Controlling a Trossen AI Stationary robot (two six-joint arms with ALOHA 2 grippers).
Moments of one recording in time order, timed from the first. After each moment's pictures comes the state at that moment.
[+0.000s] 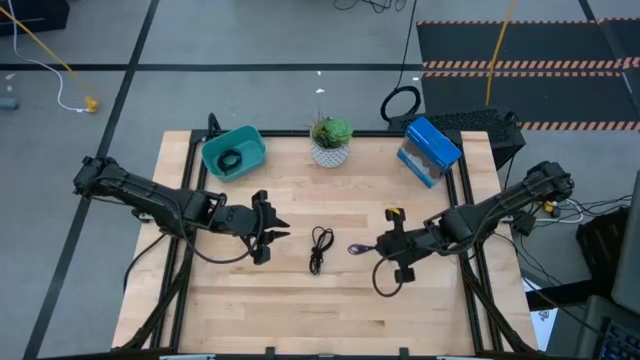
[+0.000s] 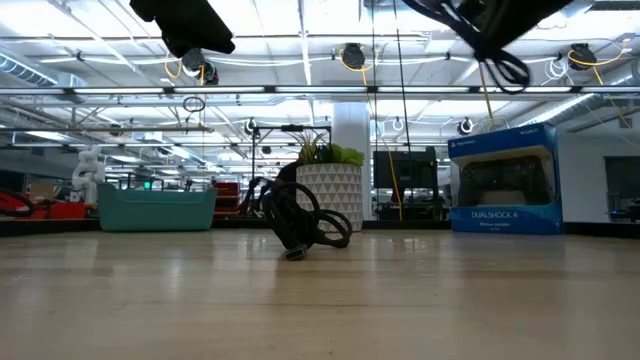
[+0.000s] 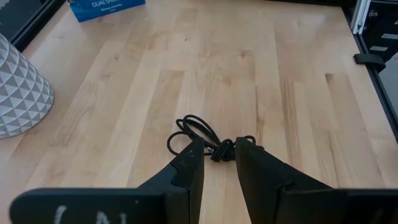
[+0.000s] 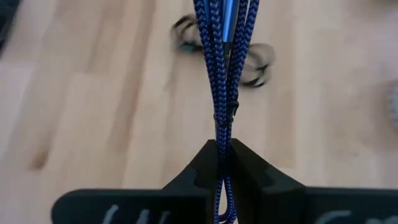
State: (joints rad) left arm -0.28 1.19 0.92 -0.39 -0.27 -0.27; right arm 0.42 1.29 1.08 -0.78 0.29 0.22
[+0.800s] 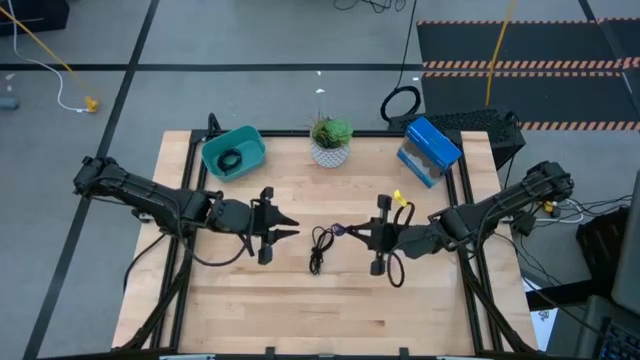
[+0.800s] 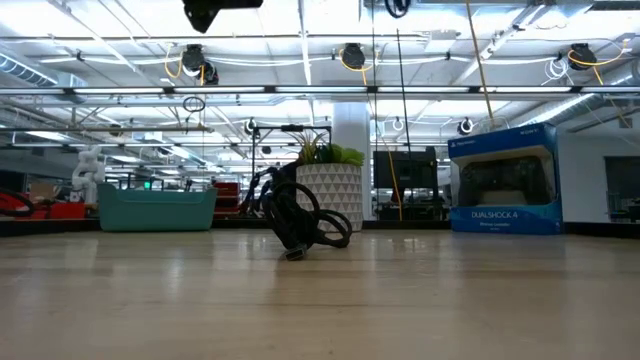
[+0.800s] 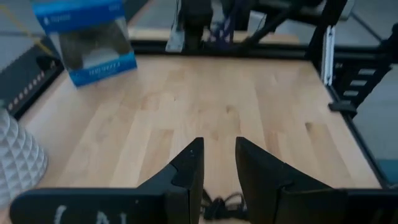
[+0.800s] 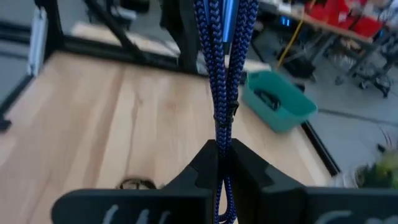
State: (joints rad) left arm -0.28 1.19 0.92 -0.15 -0.27 -0.14; right arm 0.42 1.29 1.04 -0.19 0.58 0.00
